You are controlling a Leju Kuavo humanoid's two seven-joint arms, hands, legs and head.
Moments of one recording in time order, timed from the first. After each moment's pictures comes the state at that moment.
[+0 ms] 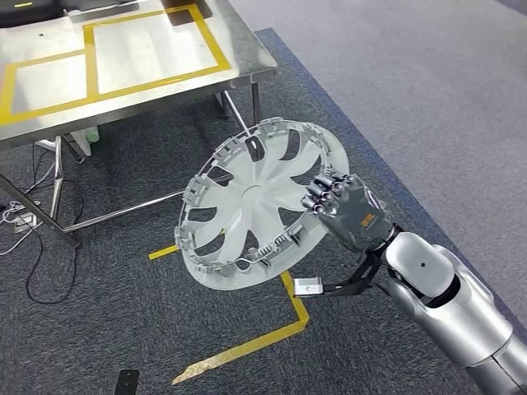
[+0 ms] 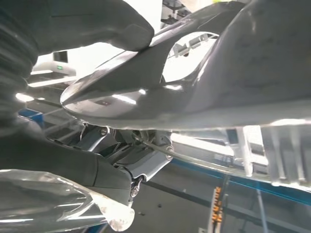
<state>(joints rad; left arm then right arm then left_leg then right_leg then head) -0.11 -0.14 1.15 -0.24 -1.14 0.29 -0.49 -0.52 -0.40 0.60 -1.63 1.25 -0.31 -0.14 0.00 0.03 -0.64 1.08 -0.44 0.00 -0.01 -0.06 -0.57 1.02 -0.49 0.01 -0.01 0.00</state>
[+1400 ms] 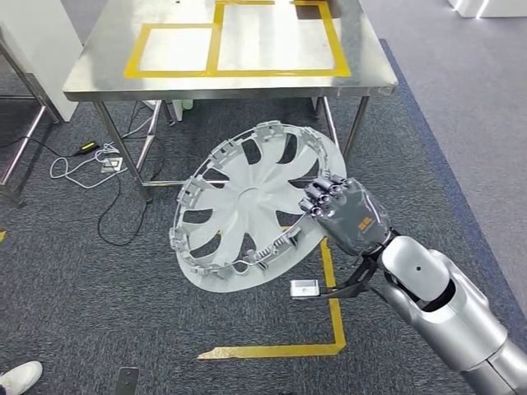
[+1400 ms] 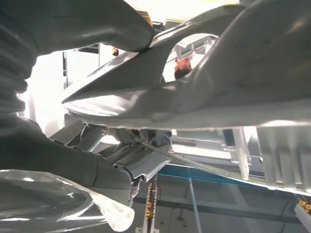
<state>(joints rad) -0.11 -0.15 1.15 -0.24 -1.14 0.28 -0.49 -0.50 -0.40 0.60 -1.62 1.25 -0.31 -0.13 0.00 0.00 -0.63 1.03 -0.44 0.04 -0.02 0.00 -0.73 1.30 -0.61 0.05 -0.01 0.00</state>
